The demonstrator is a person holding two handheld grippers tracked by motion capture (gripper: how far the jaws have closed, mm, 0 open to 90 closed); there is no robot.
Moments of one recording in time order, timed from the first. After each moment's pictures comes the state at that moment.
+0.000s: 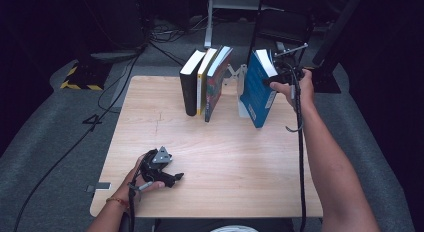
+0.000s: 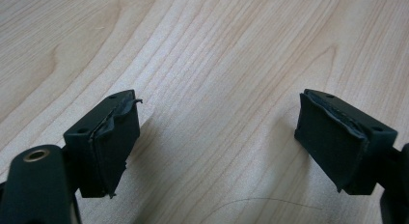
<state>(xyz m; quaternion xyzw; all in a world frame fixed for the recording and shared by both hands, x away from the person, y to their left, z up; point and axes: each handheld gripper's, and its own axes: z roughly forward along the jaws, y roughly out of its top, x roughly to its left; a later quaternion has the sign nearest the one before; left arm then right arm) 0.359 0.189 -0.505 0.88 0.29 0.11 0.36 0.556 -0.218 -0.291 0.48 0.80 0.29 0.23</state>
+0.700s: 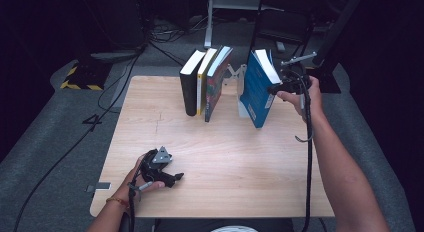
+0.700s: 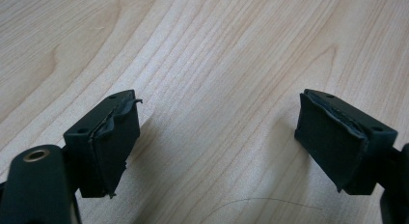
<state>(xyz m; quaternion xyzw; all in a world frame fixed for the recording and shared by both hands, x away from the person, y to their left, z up) 0.359 0.189 -0.505 0.88 0.29 0.11 0.36 0.529 -0.236 -0.297 0.46 0.81 0.31 0.22</state>
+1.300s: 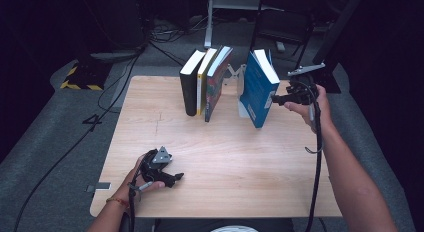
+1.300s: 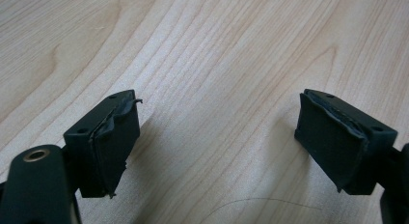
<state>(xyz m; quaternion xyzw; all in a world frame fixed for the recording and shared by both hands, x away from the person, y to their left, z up) 0.359 0.189 -0.505 0.88 0.30 0.11 0.36 0.504 -0.255 -0.309 0.43 0.82 0.32 0.22</state>
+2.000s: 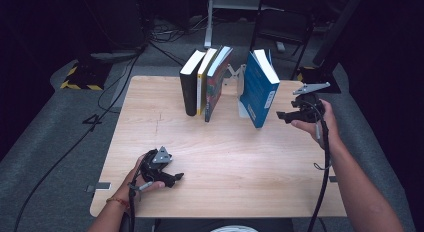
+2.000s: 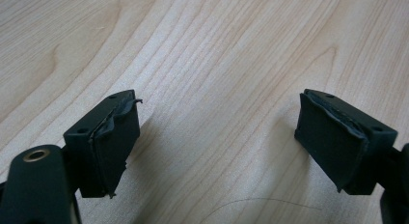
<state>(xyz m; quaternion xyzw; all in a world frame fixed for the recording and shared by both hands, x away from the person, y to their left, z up) 0.359 0.189 -0.505 0.88 0.30 0.11 0.36 0.471 -0.276 -0.340 0.40 0.84 0.31 0.22</state>
